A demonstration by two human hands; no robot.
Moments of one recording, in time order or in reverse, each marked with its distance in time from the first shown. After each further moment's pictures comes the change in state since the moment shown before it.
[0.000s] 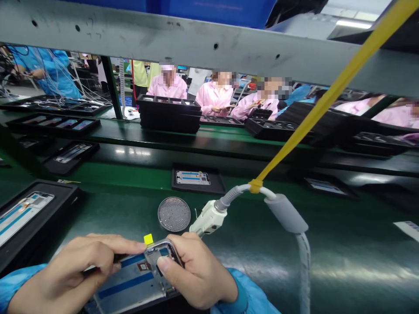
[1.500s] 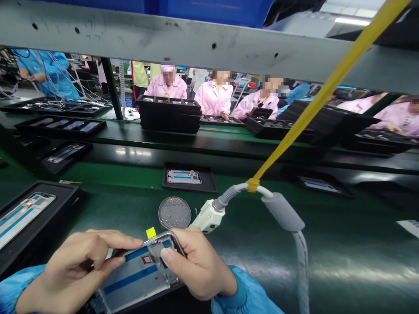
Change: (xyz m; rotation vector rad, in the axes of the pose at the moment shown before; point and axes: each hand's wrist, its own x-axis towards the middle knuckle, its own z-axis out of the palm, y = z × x) left_hand -0.005 -0.006 0.009 0.093 0.182 -0.010; right_hand 0.004 0.007 0.001 0.253 -0.004 -0.024
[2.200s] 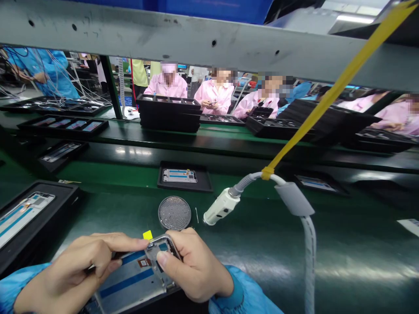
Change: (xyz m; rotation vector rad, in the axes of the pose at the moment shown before) left_hand -0.002 -0.004 -0.005 -0.093 -0.202 0.003; right_hand 0.000 0.002 0.003 -0.082 -0.015 0.024
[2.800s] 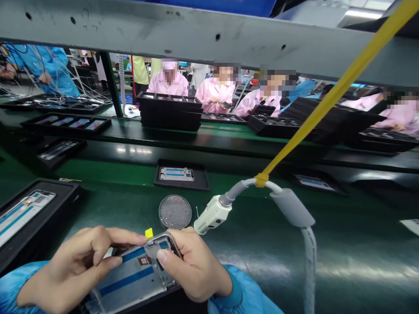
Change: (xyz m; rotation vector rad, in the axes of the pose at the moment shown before) left_hand -0.003 0.001 0.005 -0.008 0.122 -0.160; right_hand 0.000 0.002 0.003 0.036 0.025 0.001
